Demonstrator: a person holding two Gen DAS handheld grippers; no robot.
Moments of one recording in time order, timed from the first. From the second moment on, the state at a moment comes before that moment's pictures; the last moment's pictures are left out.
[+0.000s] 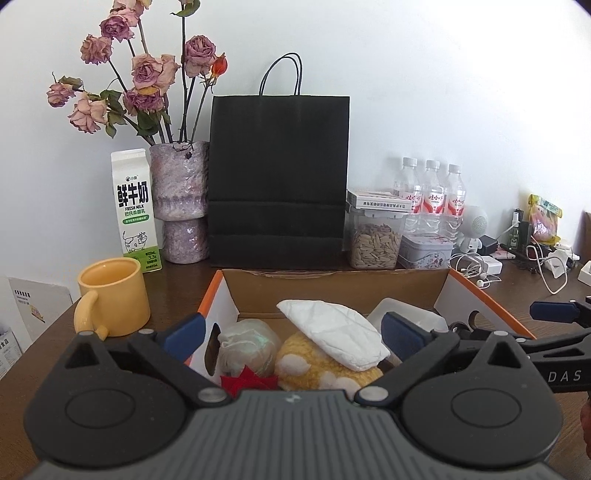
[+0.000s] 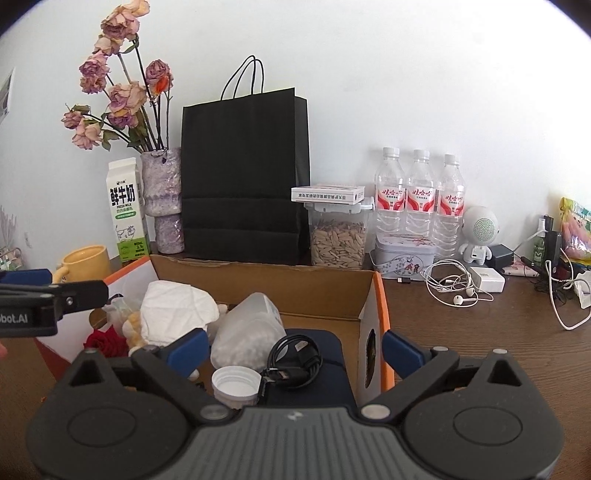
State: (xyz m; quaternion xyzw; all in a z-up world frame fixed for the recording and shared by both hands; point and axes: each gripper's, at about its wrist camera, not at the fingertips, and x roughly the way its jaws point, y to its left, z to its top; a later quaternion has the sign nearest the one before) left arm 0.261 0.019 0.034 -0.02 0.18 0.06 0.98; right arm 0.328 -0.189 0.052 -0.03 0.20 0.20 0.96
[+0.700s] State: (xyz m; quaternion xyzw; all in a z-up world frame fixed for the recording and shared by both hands) left arm 0.170 0.031 0.033 -0.01 0.22 0.06 0.97; right arm 0.223 -0.200 0.049 -0.07 0.23 0.22 0.95
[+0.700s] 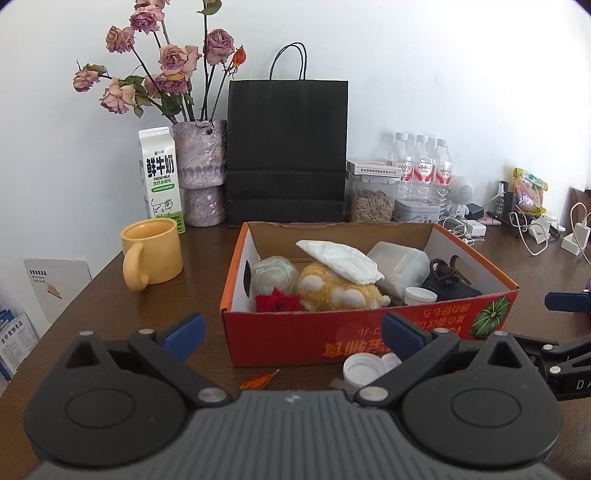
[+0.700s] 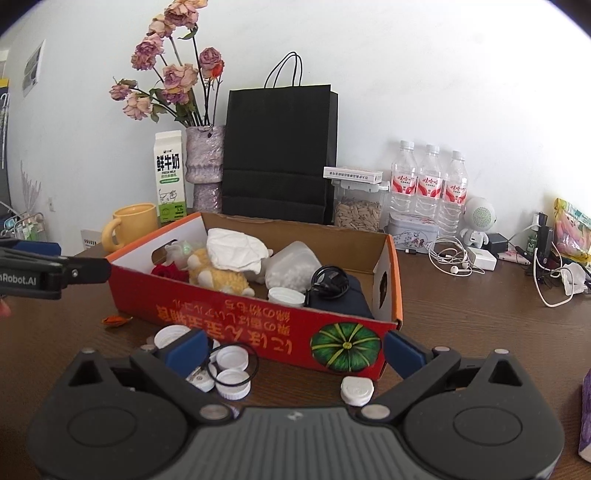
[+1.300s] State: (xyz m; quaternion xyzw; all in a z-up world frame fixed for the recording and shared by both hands) left arm 0.110 0.052 0.006 -0.01 0.28 0.06 0.96; right arm 0.174 -0.160 0.019 -0.07 0.31 0.28 0.91
